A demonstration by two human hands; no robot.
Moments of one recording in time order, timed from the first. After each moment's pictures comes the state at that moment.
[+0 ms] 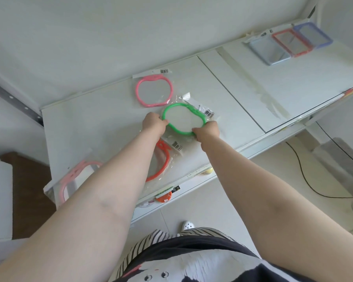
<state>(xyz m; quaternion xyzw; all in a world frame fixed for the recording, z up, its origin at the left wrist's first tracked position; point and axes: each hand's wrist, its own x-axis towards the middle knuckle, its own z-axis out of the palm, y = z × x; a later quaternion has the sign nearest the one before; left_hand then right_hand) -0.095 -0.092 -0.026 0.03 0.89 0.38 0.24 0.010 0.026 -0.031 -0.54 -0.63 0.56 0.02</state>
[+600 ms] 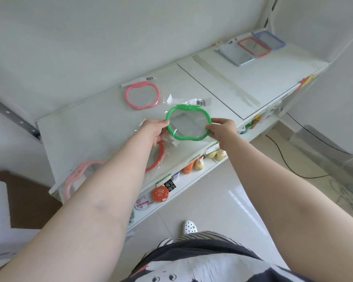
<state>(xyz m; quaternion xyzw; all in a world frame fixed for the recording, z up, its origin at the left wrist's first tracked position) -0.034 -0.117 0.014 -0.03 0.69 0.61 0.40 0.114 0.023 0.025 -0.52 -0.54 0.64 0.16</state>
